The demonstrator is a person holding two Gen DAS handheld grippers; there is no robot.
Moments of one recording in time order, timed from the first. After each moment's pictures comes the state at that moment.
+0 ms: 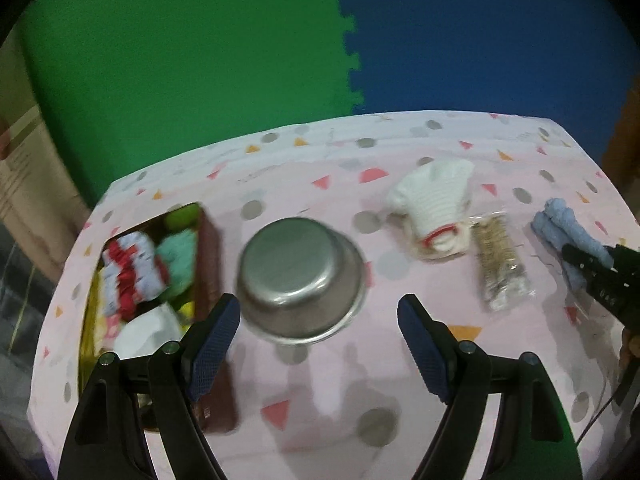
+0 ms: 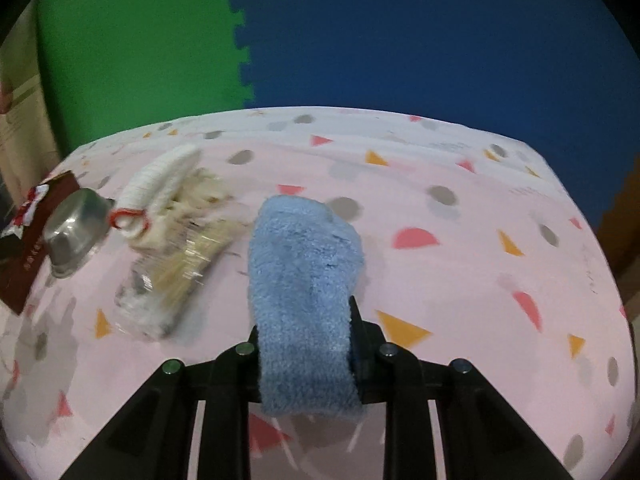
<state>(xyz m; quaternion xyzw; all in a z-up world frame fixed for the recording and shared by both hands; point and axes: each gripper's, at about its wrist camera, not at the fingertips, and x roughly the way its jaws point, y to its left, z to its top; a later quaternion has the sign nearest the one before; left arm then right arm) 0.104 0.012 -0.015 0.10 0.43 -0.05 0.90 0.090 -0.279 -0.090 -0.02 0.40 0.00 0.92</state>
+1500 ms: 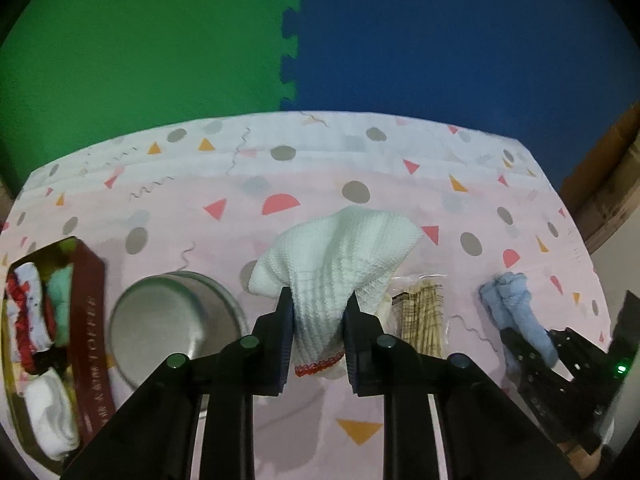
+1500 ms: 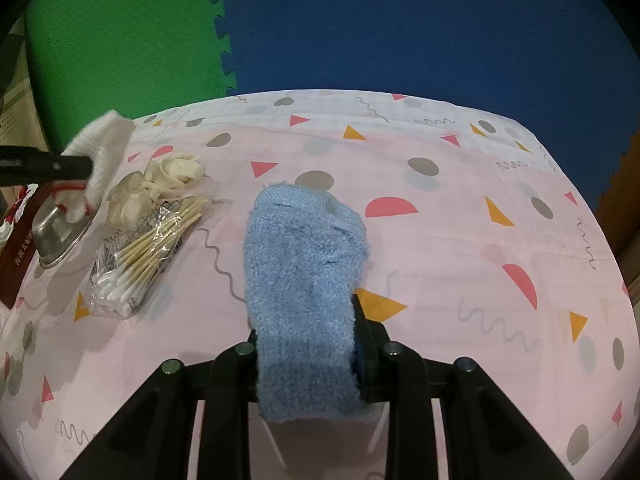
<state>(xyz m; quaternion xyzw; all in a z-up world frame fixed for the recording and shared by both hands) 0.183 -0.044 -0.020 0.01 0.48 -0.14 0.87 0.087 -0.295 -0.109 0.00 0.42 0.00 0.91</state>
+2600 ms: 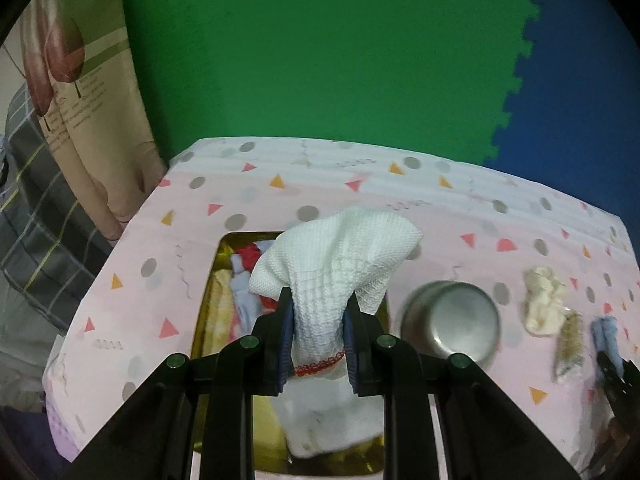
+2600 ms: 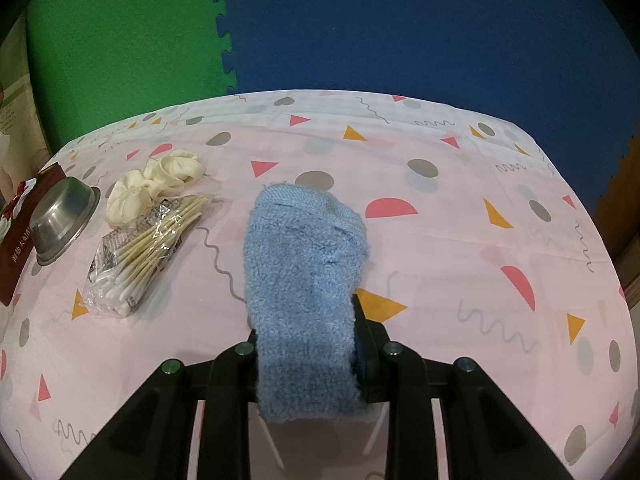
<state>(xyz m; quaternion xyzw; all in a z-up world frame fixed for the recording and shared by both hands) 0.162 0.176 0.032 0.00 0.45 0.07 0.89 0.088 -0.294 -0.109 -0.01 0.42 0.00 0.91</state>
